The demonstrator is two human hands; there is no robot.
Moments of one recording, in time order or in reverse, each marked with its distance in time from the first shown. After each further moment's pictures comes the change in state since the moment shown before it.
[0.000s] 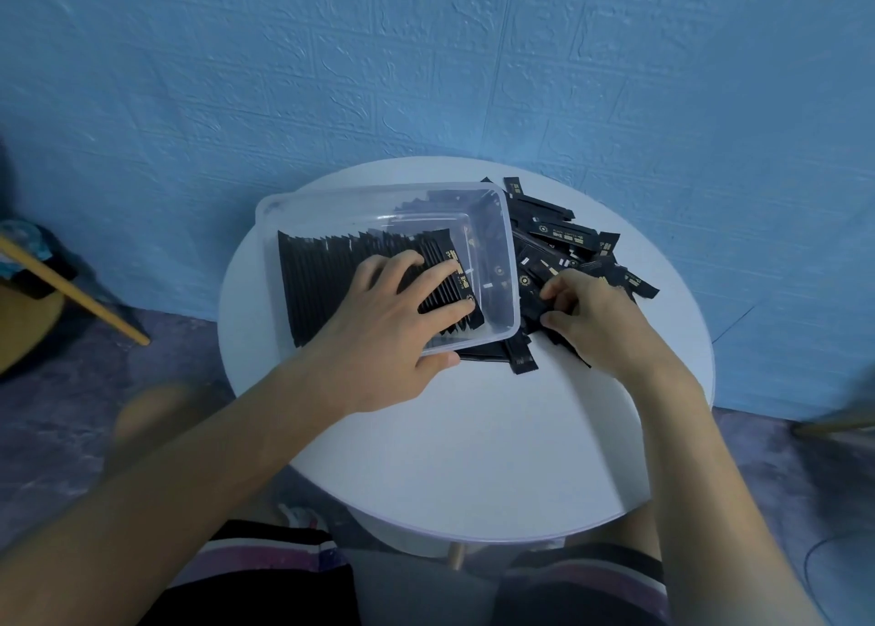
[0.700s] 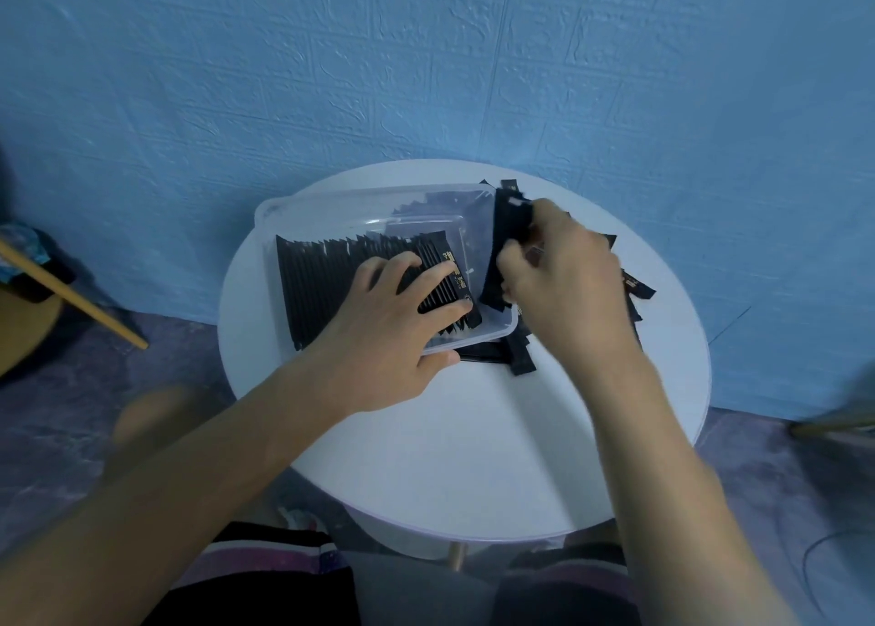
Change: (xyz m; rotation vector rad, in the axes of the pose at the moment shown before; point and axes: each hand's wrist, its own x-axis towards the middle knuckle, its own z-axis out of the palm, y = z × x) left_hand 0.001 0.001 0.001 0.018 -0.003 -0.010; right_hand -0.022 -0.089 -0.007 0.040 0.370 -0.207
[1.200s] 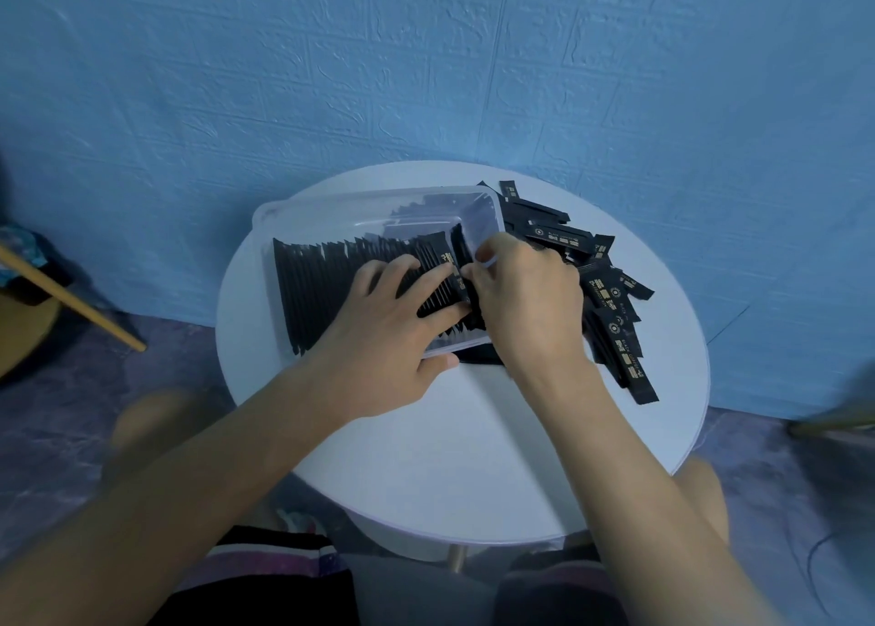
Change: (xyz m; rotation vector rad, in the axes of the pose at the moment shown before) left_hand -0.001 0.002 -0.001 0.028 -0.006 -0.005; right_hand 0.002 0.007 0.044 -0.242 0.017 0.000
